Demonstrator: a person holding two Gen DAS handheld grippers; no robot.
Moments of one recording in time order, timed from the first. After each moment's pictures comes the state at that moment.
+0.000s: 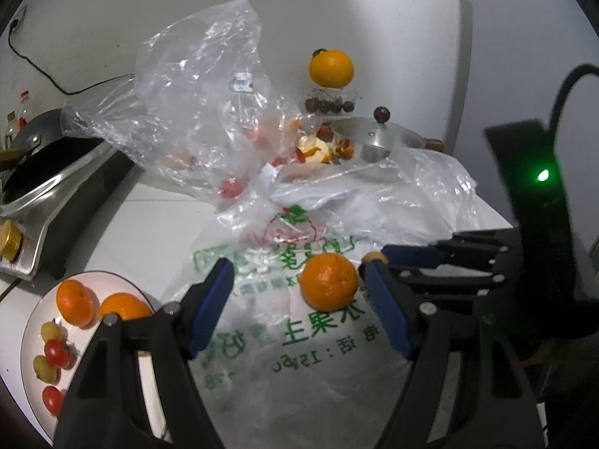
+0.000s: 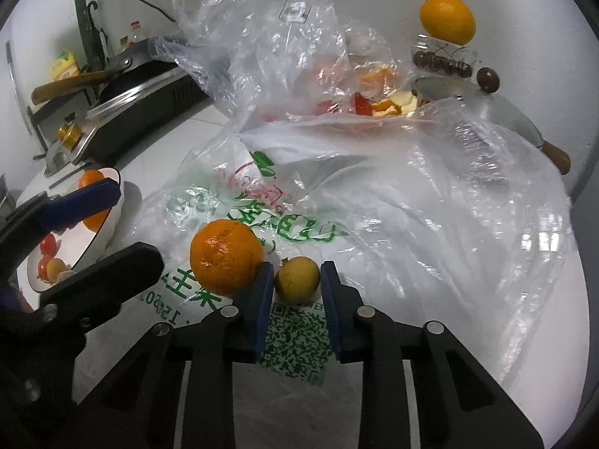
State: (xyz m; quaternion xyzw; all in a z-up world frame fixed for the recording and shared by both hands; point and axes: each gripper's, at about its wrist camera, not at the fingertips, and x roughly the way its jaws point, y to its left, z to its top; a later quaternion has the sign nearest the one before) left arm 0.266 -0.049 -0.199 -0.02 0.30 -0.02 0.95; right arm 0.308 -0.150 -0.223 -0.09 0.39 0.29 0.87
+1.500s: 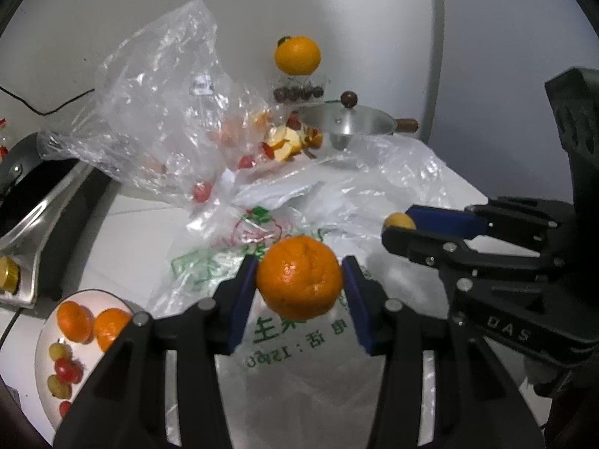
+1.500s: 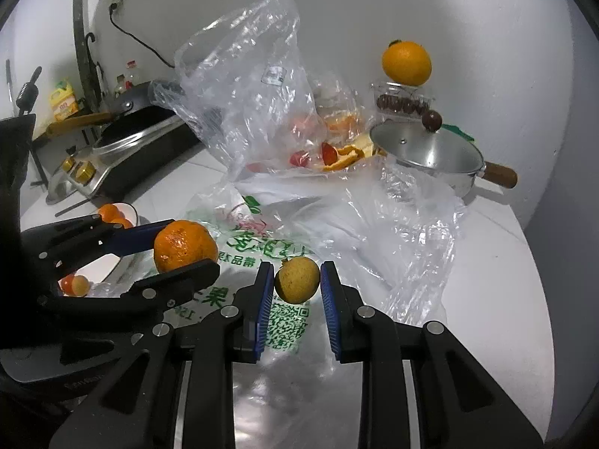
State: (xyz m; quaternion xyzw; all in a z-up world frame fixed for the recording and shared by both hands) left arm 0.265 -0.074 -0.183 0.02 0.33 -0.05 0.94; right arm 0.271 -0.183 -0.179 -0.07 0.33 0.27 0.90
